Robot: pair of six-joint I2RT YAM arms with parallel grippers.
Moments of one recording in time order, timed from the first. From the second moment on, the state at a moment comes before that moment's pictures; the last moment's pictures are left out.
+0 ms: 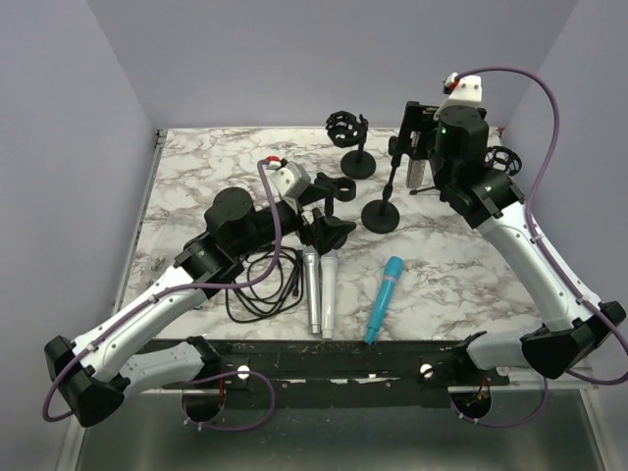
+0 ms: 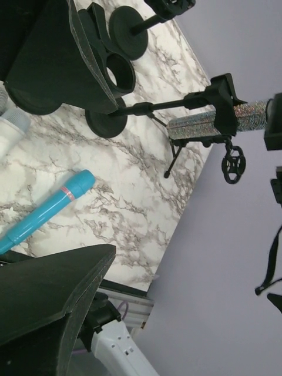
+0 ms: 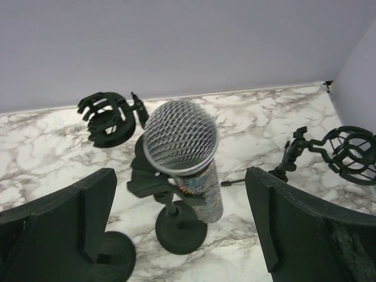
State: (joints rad) left arm -0.79 1.00 1.01 0.08 0.33 -0.19; right arm 0.54 1.34 1.55 -0.40 0.57 0.17
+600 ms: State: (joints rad) left arm -0.76 1.33 1.29 0.07 0.29 0.02; right arm 0.45 1.45 1.59 -0.38 0.43 0.06
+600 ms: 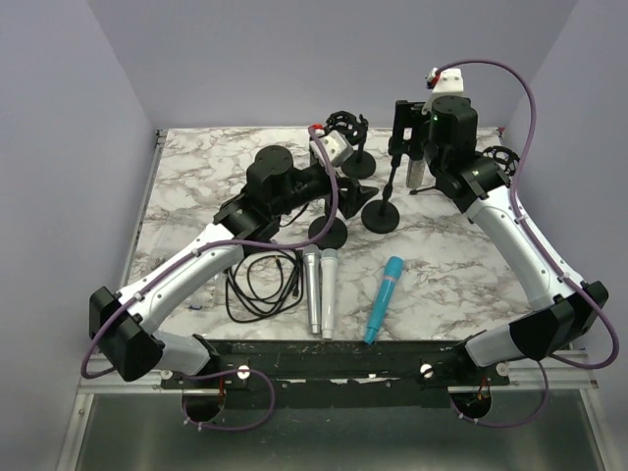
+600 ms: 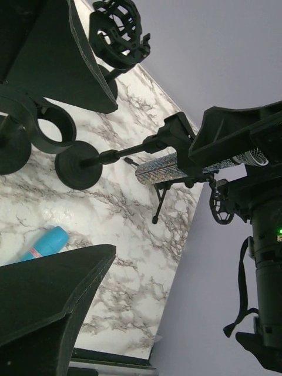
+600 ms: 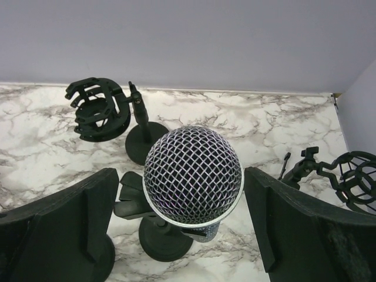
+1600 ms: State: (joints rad) left arm -0.58 1.91 1.75 0.11 0.82 0.17; right arm 0.45 1.42 1.46 -0.20 0.40 -0.06
